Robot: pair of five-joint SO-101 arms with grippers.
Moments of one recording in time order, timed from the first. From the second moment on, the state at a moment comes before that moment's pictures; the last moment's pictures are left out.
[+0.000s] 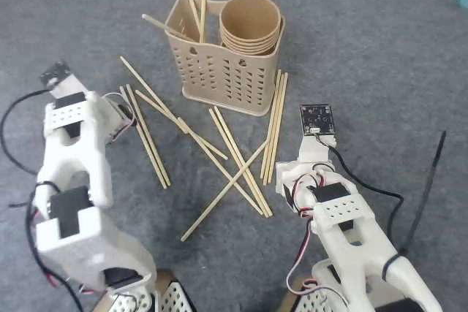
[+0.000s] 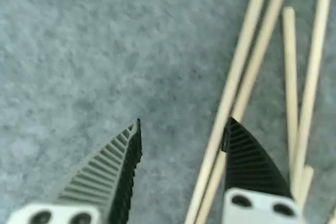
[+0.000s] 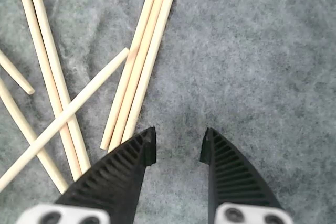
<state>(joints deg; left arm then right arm) -25.4 11.2 20.7 59.4 29.1 -19.9 -35.0 73.7 27.3 -13.5</state>
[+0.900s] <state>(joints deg) -25.7 32.1 -2.9 67.1 30.5 -19.9 -35.0 73.7 27.3 -13.5</state>
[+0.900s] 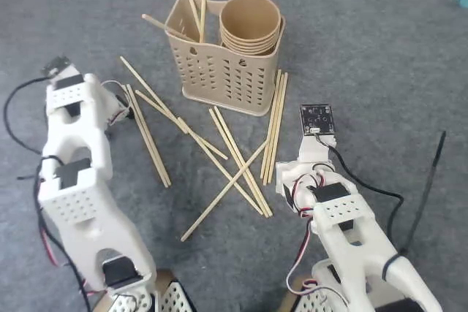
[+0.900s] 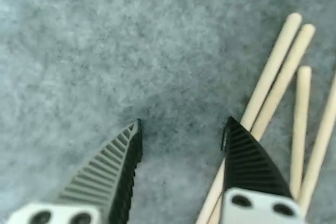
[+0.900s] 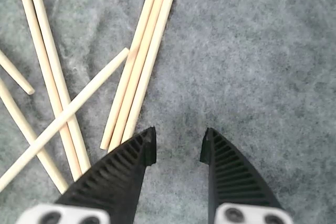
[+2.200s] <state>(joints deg) -21.7 42.4 -24.5 88.5 17.2 -19.9 -35.0 73.7 27.3 -13.5</state>
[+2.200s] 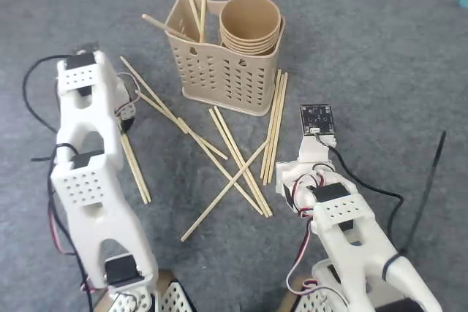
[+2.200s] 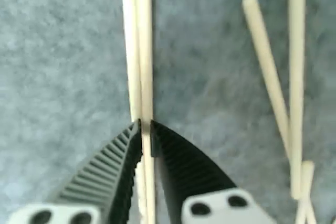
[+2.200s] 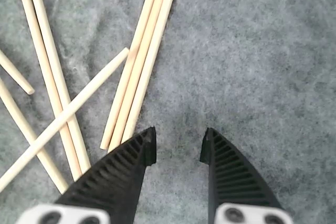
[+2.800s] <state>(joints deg) -21.7 23.6 -21.8 96.3 16.7 -19.9 -35.0 73.7 27.3 -13.5</state>
